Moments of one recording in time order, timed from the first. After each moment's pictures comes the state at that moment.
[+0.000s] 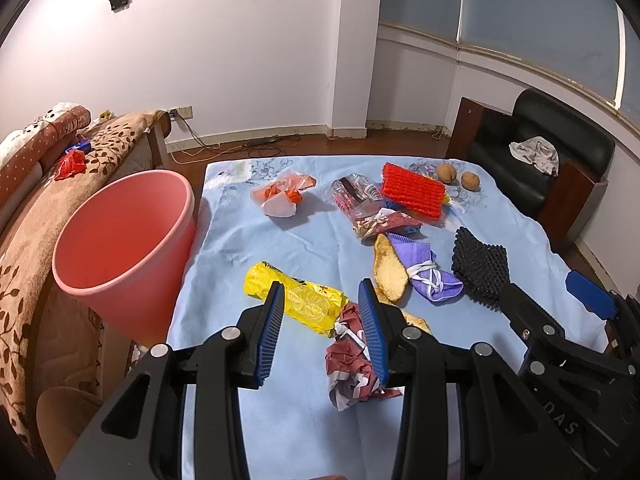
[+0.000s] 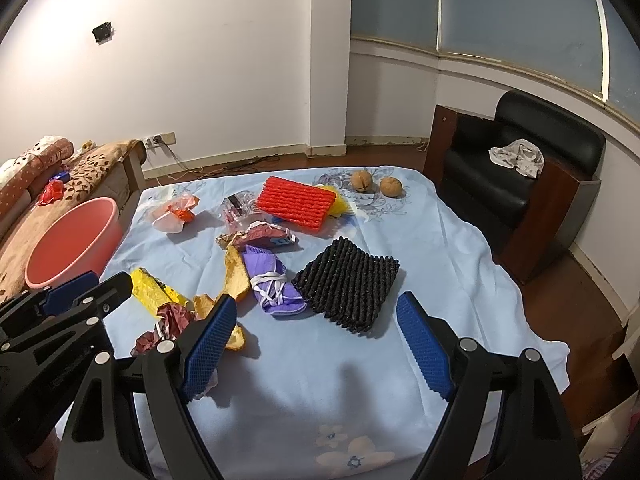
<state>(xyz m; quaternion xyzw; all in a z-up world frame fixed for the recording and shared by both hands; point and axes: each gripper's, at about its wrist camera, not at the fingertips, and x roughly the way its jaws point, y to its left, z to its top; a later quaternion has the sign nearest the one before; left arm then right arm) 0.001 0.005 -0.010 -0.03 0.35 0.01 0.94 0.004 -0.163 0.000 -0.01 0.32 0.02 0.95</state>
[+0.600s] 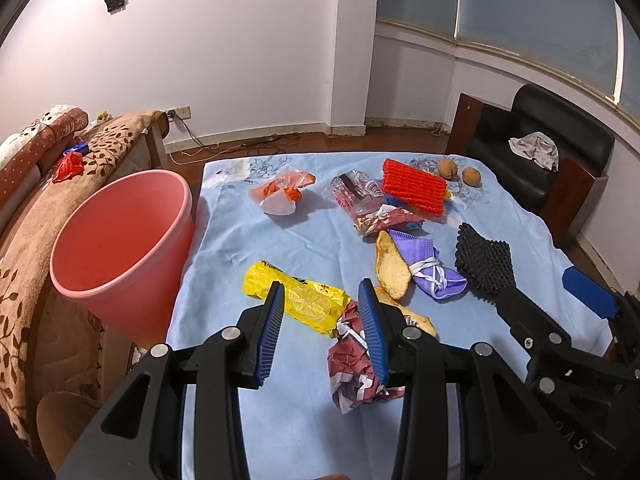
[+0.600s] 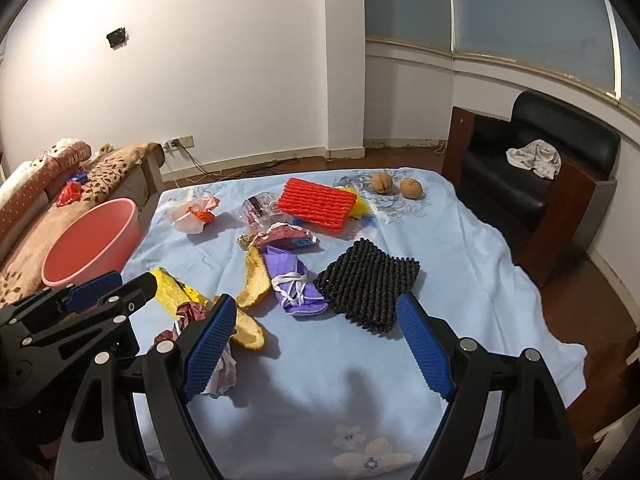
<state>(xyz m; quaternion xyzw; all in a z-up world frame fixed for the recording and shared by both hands) 0.005 0.008 -0.014 -0.02 0.35 0.01 0.94 0.003 -0.163 -0.002 0.01 0.32 0.06 0.95</state>
